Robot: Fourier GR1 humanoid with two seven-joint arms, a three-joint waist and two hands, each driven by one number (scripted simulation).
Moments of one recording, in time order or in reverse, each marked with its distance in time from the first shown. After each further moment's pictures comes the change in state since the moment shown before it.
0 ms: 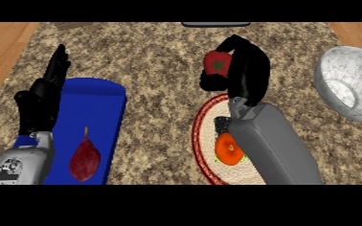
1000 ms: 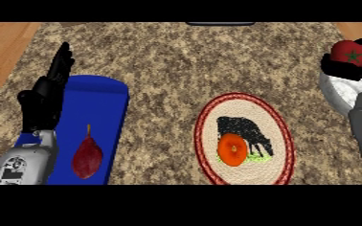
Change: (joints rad) left arm -0.015 -0.026 0.004 -0.012 -0.023 -0.022 0.002; right arm 0.202 -0.359 -0.506 0.100 -0.233 -0.179 -0.439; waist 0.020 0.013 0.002
